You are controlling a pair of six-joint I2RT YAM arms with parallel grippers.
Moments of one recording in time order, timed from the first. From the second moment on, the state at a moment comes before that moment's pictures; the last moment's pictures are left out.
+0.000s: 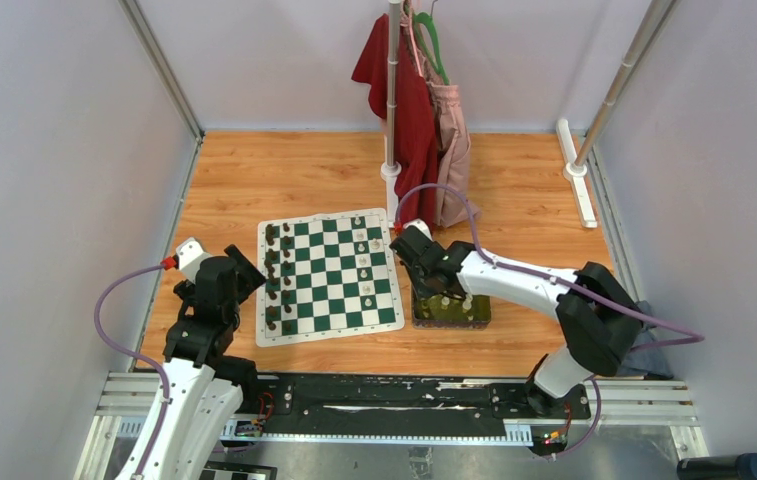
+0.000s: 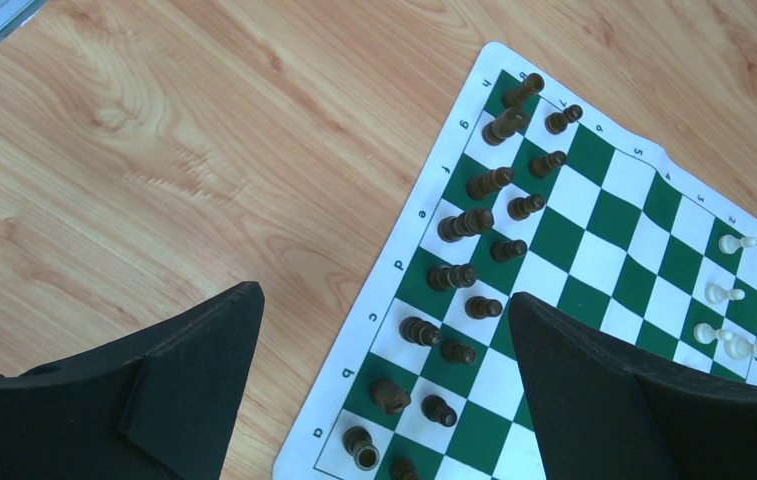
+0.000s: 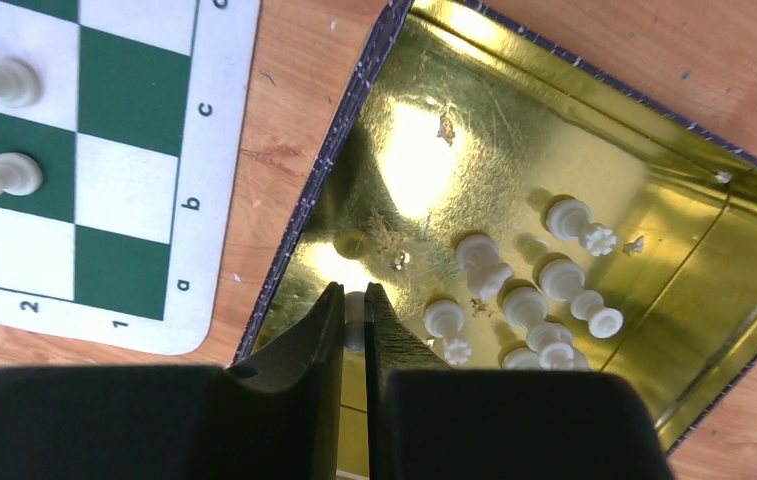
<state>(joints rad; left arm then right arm) -0.16 0.47 0.49 -0.64 -0.50 -0.66 0.89 1.56 0.98 -0.55 0.28 0.38</state>
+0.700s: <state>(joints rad) -0.16 0.44 0.49 -0.64 -0.50 -0.66 1.02 1.53 1.17 -0.70 0.37 0.33</state>
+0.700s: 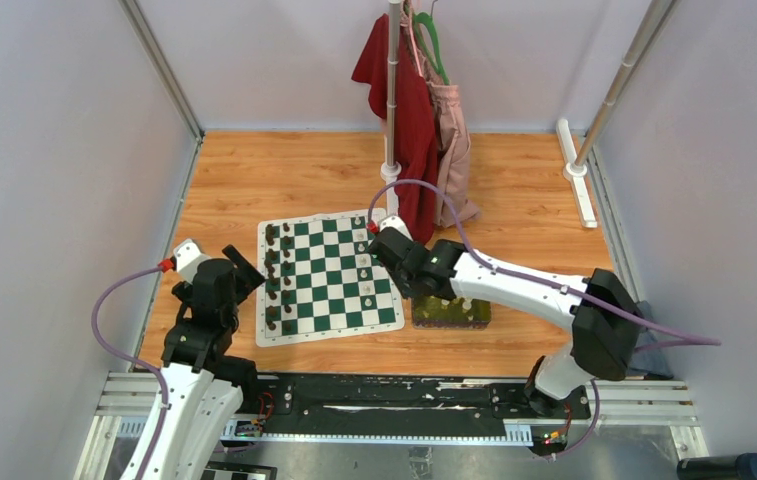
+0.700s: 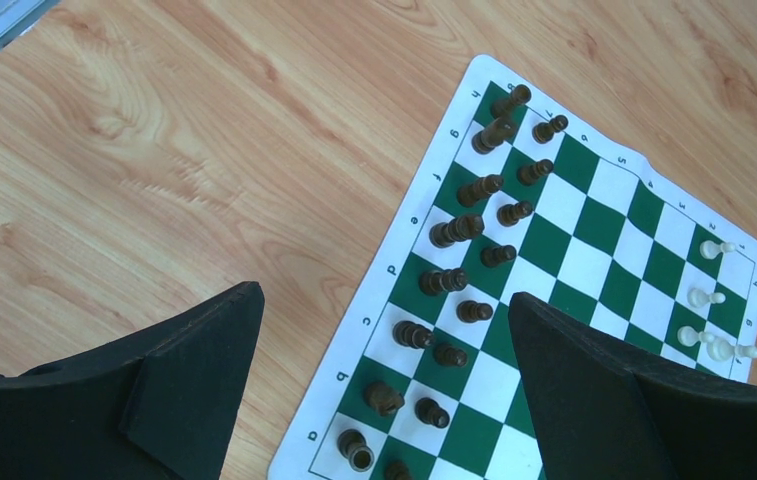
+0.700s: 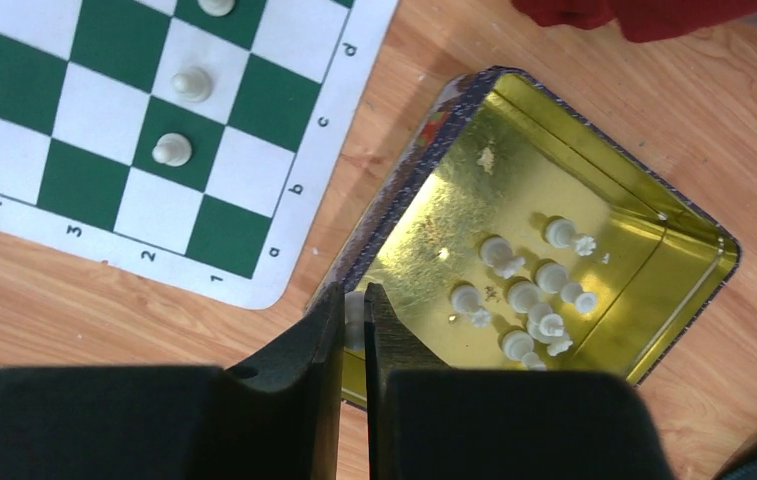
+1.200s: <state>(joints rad) -0.16 0.43 0.49 -0.64 -0.50 -0.66 1.15 1.64 1.20 -0.69 0.37 0.35</state>
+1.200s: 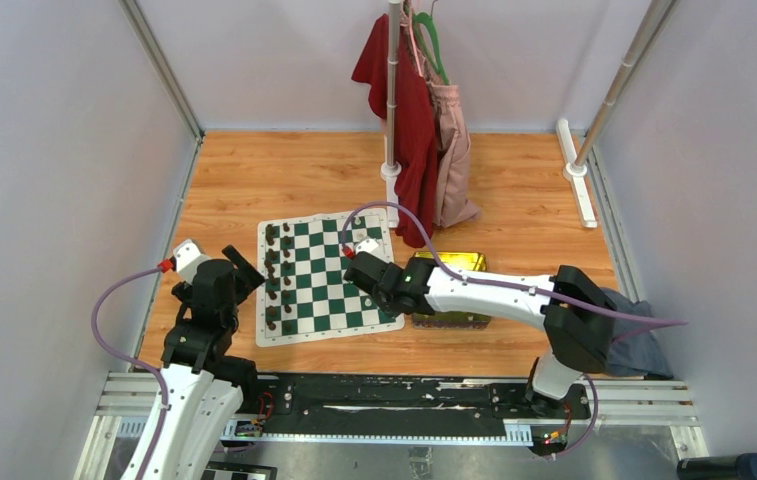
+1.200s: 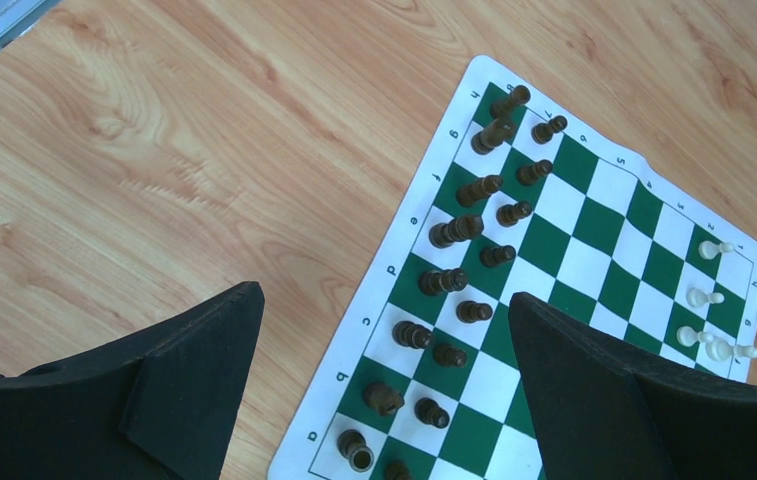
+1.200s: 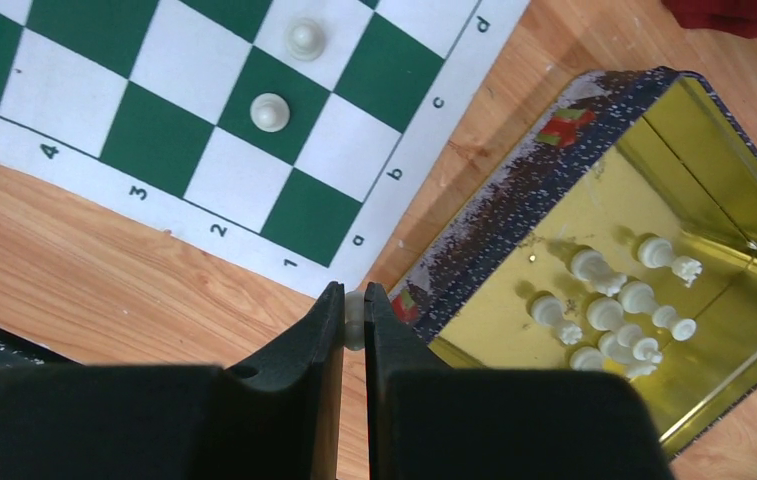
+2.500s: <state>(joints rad) -0.16 0.44 0.49 -0.64 -0.51 -0.66 1.17 1.80 1.20 -0.49 0.24 0.34</state>
